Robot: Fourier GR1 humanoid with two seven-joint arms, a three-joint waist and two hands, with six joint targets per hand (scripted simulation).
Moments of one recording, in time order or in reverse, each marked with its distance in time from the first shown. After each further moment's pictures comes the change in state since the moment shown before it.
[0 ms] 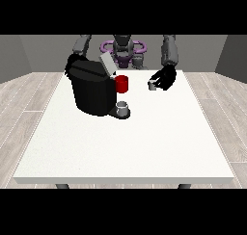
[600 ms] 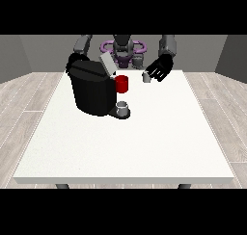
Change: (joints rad) left arm -0.143 0.040 0.035 -0.042 0.007 -0.121 0.039; right arm -0.004 0.025 0.028 0.017 -0.001 0.016 -0.030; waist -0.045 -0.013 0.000
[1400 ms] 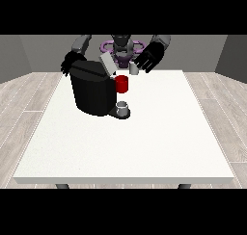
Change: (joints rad) left arm -0.249 0.089 0.091 0.017 0.028 -0.088 0.094; right arm -0.057 -0.003 0.032 -0.065 0.028 -0.018 0.036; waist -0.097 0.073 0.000
